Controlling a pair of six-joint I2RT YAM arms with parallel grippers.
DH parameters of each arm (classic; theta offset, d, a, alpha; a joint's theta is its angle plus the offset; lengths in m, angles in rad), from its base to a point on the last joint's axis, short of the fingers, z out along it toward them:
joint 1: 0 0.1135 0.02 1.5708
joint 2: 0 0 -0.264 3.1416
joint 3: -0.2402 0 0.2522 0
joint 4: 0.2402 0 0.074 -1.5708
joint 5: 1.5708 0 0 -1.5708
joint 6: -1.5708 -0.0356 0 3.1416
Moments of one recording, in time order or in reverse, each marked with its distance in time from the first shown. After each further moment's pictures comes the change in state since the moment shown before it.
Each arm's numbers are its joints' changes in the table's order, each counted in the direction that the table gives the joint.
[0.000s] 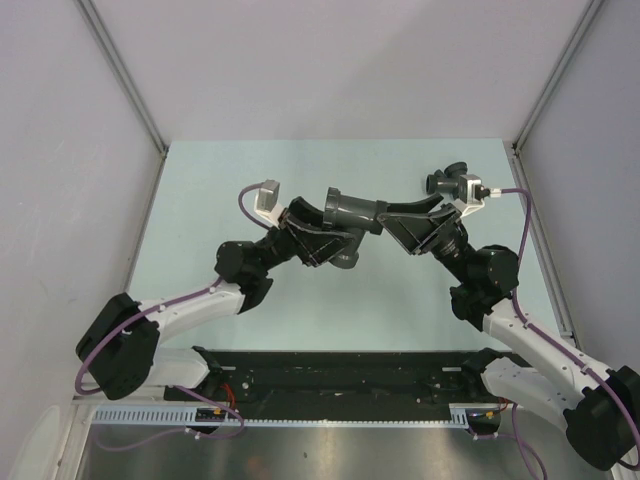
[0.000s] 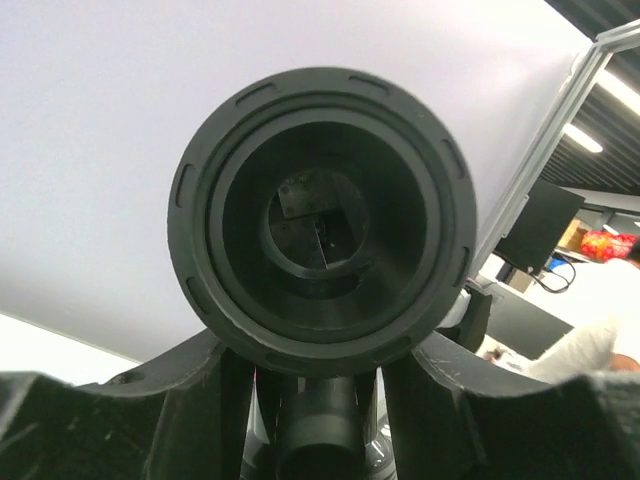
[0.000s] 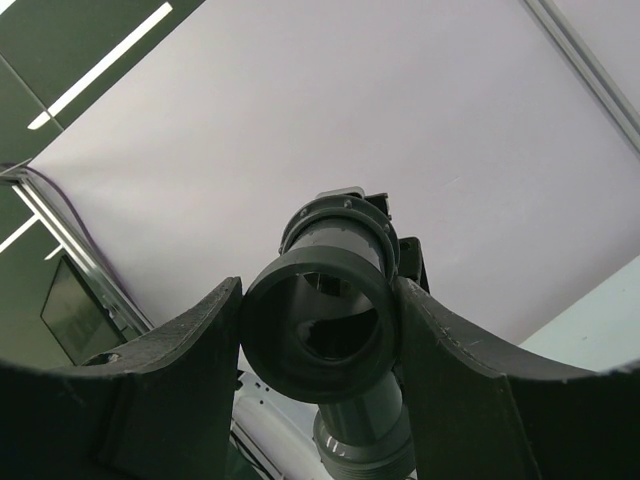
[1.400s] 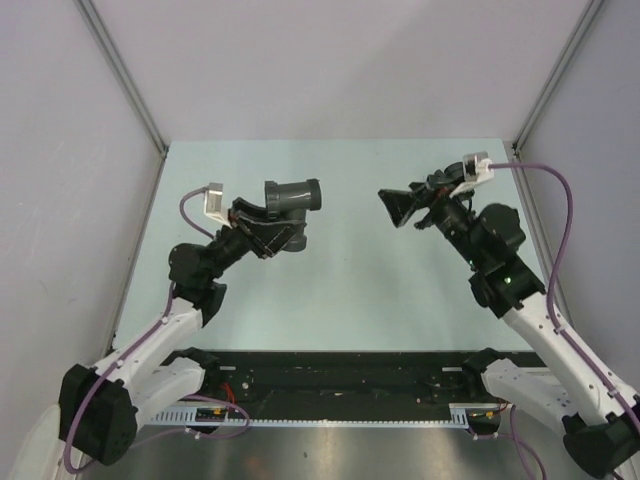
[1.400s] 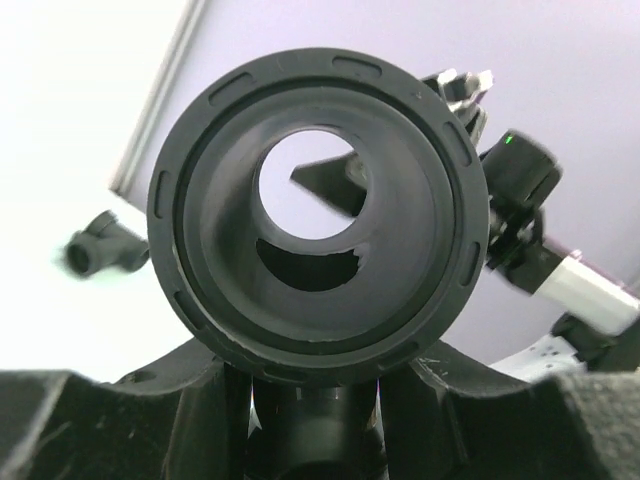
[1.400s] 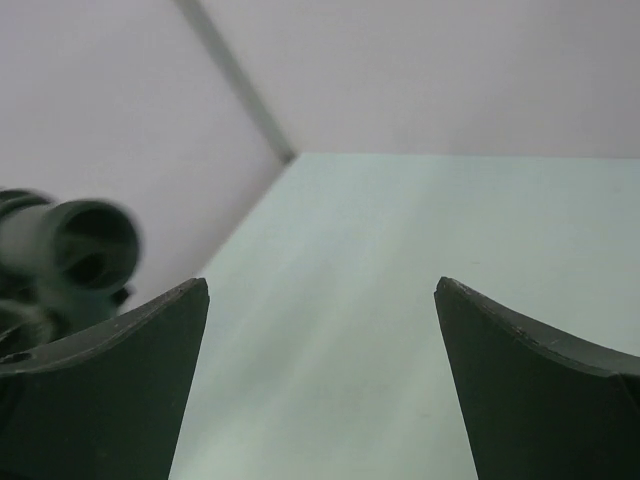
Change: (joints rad) left arm 0.327 0.337 0.146 0.361 0.065 -0.098; right arm -0.048 0.079 -0.272 0.878 0.247 0.614
